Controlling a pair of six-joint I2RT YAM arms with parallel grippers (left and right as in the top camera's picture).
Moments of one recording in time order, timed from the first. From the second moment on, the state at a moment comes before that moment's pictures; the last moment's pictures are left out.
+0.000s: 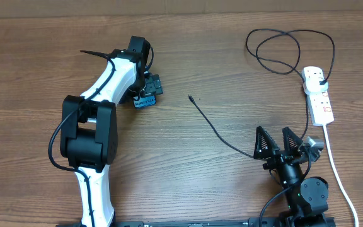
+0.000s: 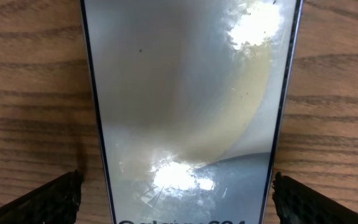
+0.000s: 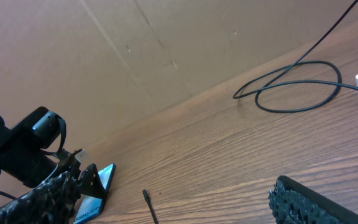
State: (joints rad) left arm -0.21 2.19 1.65 -0.90 -0.04 -0.47; right arm 0.18 0.01 0.03 -0.06 -0.01 0.54
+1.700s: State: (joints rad) left arm -0.21 2.23 1.68 -0.97 -0.02 -0.47; right arm 0.18 0.01 0.03 -0.06 -0.01 0.54
